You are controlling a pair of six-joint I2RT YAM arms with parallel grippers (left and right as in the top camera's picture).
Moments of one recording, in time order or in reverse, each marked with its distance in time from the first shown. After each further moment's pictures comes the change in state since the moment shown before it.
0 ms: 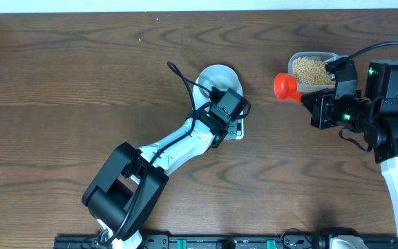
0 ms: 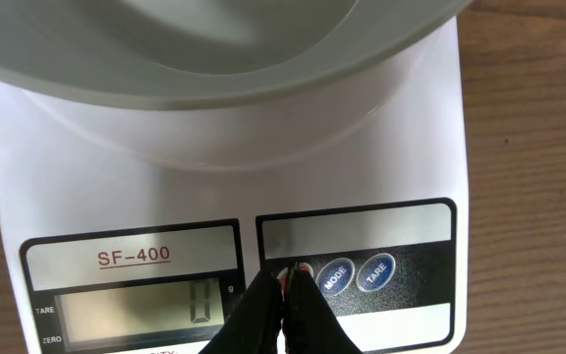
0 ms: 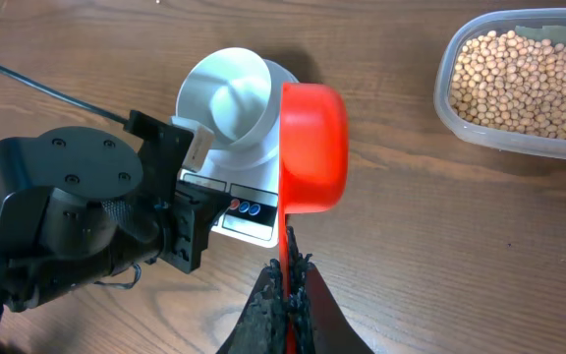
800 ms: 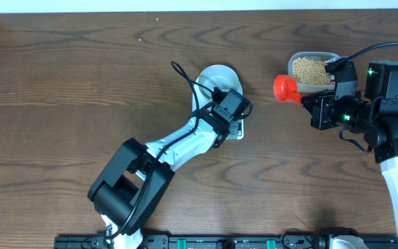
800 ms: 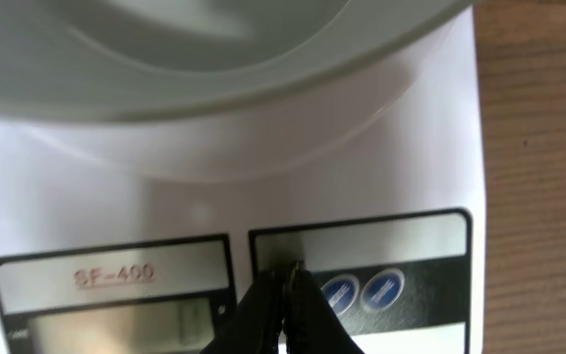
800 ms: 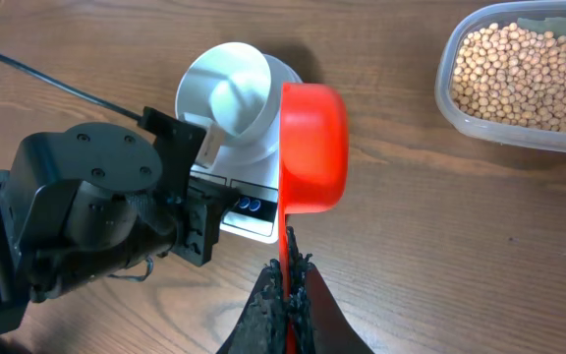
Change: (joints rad) left arm -0.003 0.036 0.011 0.010 -0.005 0.007; right arm 0.000 0.000 0.000 -0.010 0.000 0.000
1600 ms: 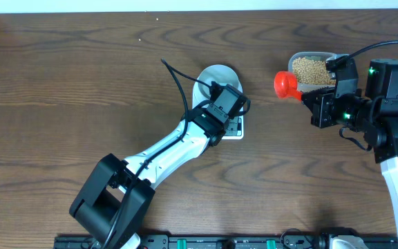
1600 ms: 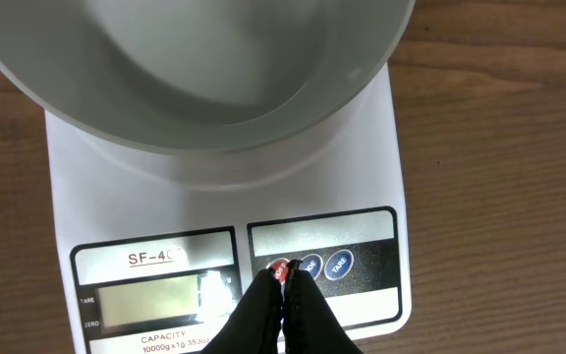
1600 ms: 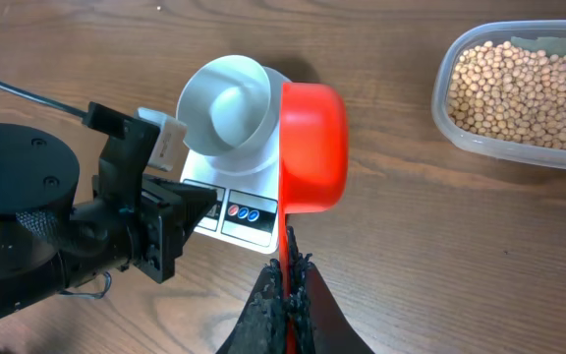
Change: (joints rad) left arm 0.001 -0.126 -0.010 -0.018 0.000 0.018; right arm 0.000 0.000 0.000 0.027 0.004 0.000
